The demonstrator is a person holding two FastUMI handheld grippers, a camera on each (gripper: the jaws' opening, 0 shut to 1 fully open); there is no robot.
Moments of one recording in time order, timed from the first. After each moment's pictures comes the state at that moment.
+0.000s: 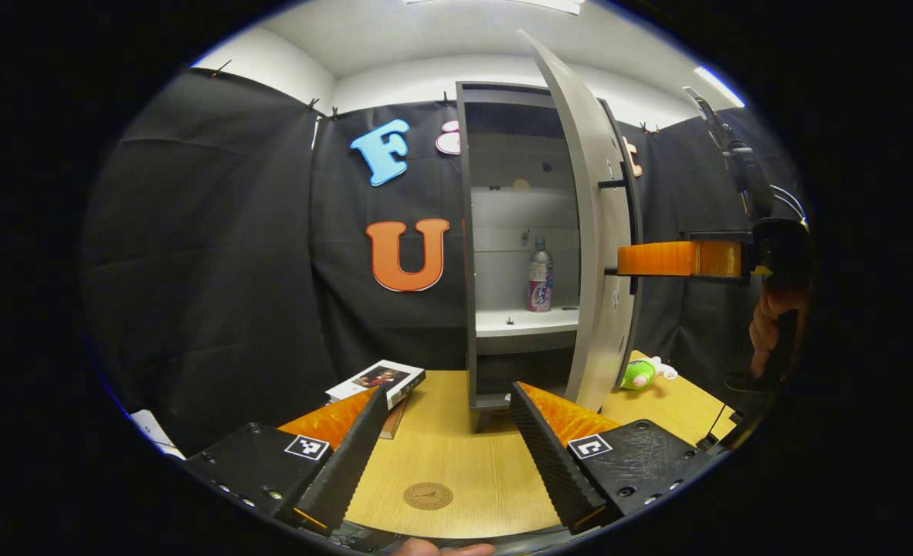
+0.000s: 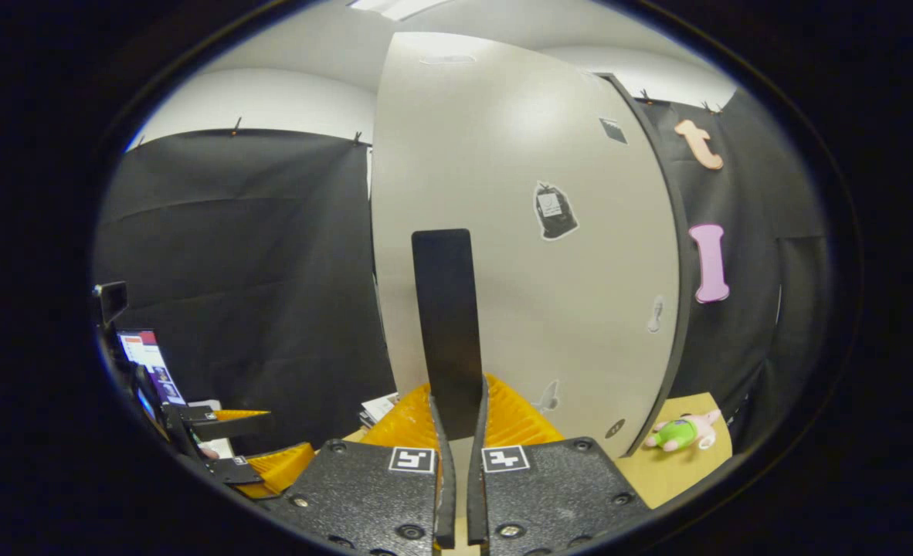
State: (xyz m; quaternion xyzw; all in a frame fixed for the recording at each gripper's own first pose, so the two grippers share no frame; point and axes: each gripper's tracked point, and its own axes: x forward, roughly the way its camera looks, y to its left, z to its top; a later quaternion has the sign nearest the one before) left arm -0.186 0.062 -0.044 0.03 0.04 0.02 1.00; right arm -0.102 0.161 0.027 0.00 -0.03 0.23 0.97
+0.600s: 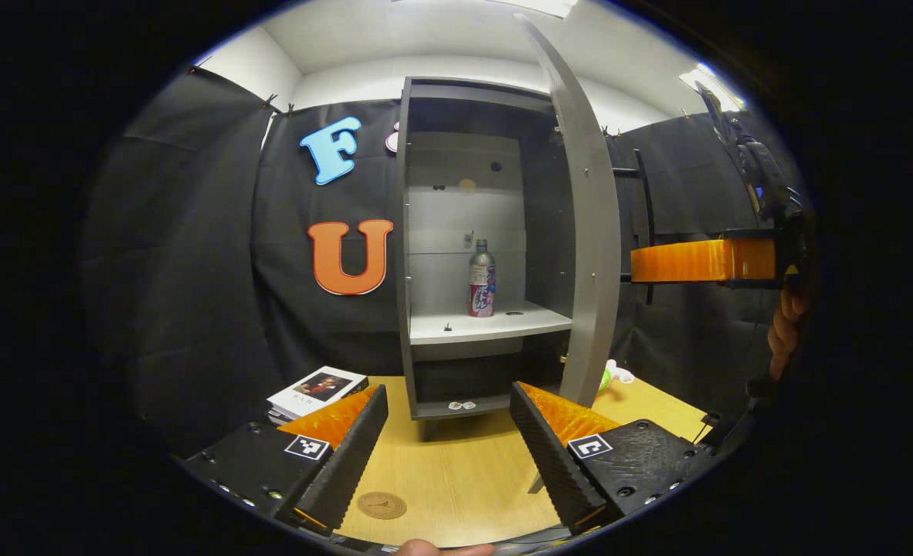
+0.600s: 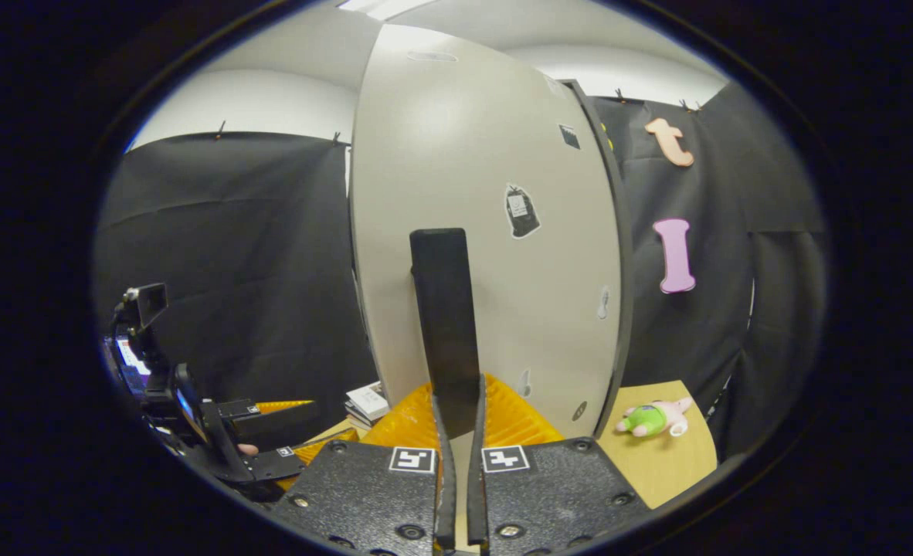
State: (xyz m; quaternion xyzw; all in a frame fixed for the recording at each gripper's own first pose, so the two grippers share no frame) left arm -0.153 -0.005 -0.042 0.02 0.03 -0.07 1.00; right arm -0.119 0.134 0.026 0.01 -0.01 0.18 0.98
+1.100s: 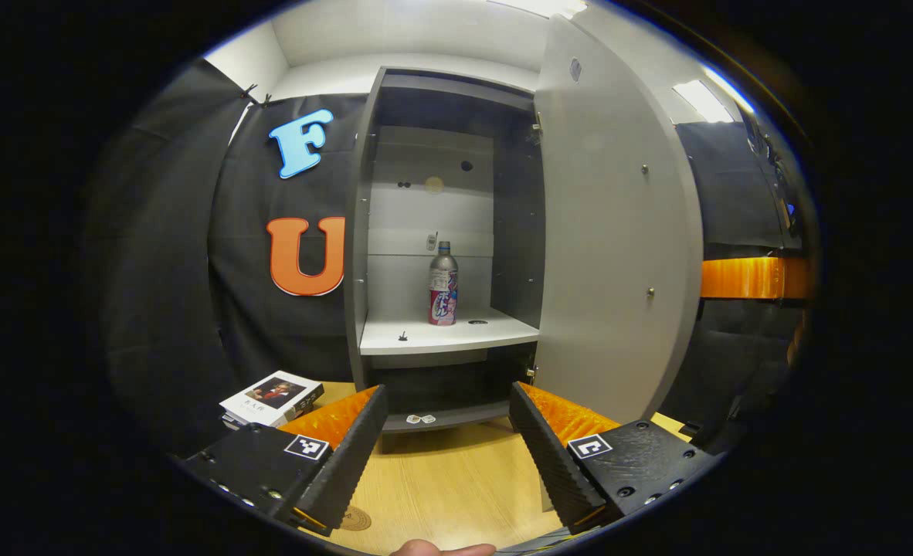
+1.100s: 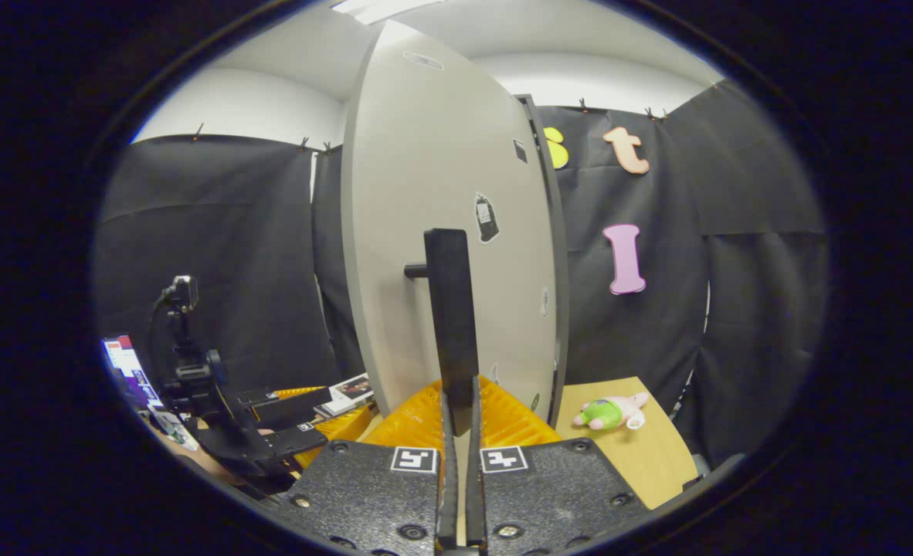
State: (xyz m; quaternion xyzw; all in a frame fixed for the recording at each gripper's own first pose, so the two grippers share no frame) left arm -0.110 -0.050 -0.039 0.01 0.03 -0.13 0.99; right arm -0.138 0.108 0.026 0.03 -0.02 0.11 0.99
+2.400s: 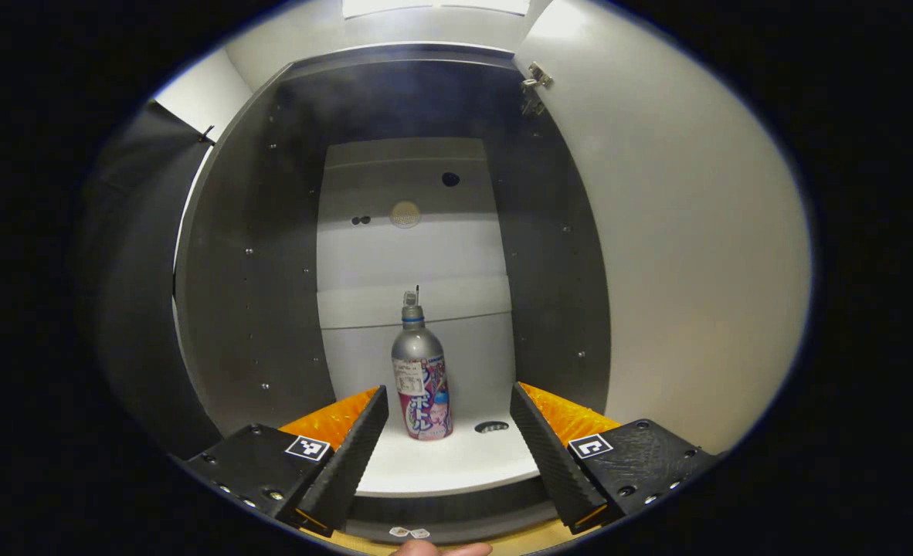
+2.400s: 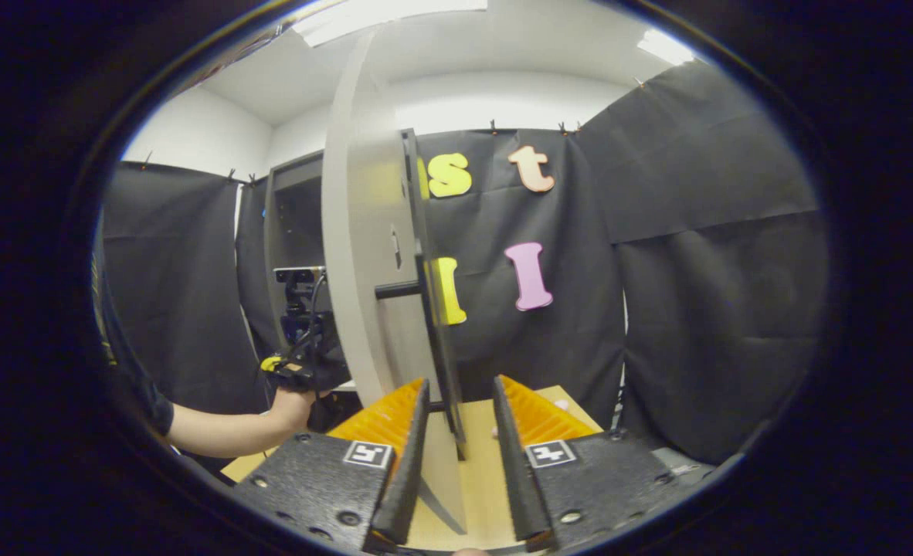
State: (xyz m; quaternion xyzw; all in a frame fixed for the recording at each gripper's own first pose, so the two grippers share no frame) left arm 0.146 -0.130 0.036 0.05 -0.08 -0.05 0.99; right arm -0.161 -0.045 0.043 0.07 -0.07 -0.04 0.99
